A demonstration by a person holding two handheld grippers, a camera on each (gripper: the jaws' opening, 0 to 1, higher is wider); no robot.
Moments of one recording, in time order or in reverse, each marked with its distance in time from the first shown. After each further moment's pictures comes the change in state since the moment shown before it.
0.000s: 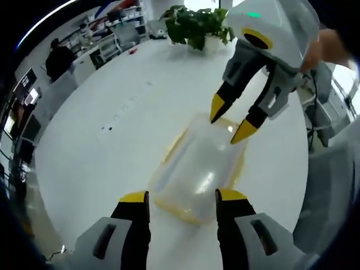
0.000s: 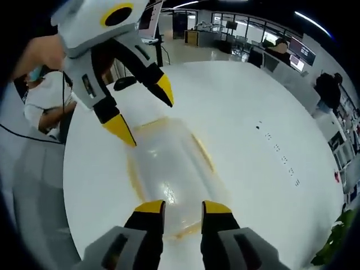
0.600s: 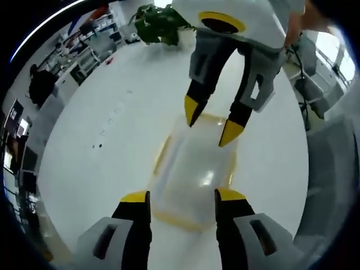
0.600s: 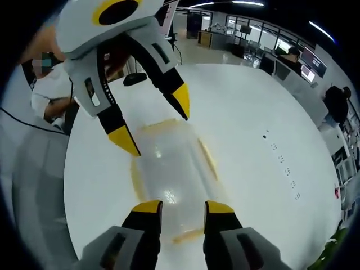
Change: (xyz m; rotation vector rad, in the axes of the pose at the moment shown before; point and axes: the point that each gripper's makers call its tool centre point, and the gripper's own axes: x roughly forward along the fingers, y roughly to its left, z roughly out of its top) left arm 0.008 -0.011 0.009 0.169 0.028 -0.039; right arm 0.003 0.001 0.007 -0.080 -0.001 0.029
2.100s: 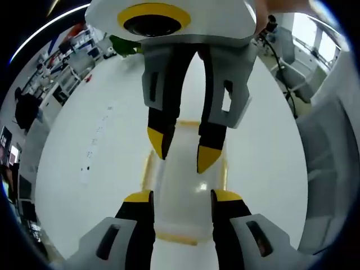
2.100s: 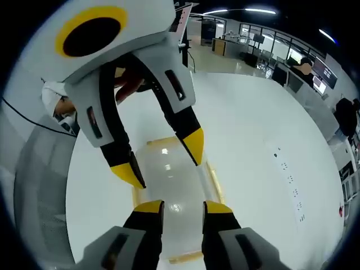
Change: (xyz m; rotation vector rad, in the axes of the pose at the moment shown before) left arm 0.016 -0.014 0.011 0.166 -0.065 -0.106; right arm 0.015 0.004 0.026 -0.074 -0.053 0.084
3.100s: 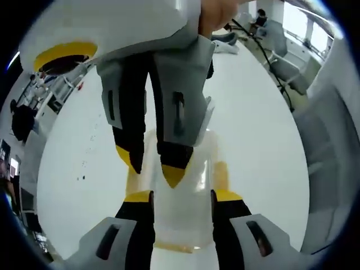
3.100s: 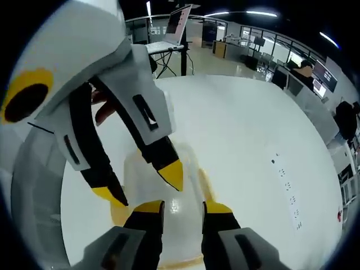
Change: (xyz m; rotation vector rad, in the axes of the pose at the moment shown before) left arm 0.009 -0.013 0.005 0.065 0.010 -0.007; right arm 0.007 -0.015 0.009 -0.018 -0.011 -0.012
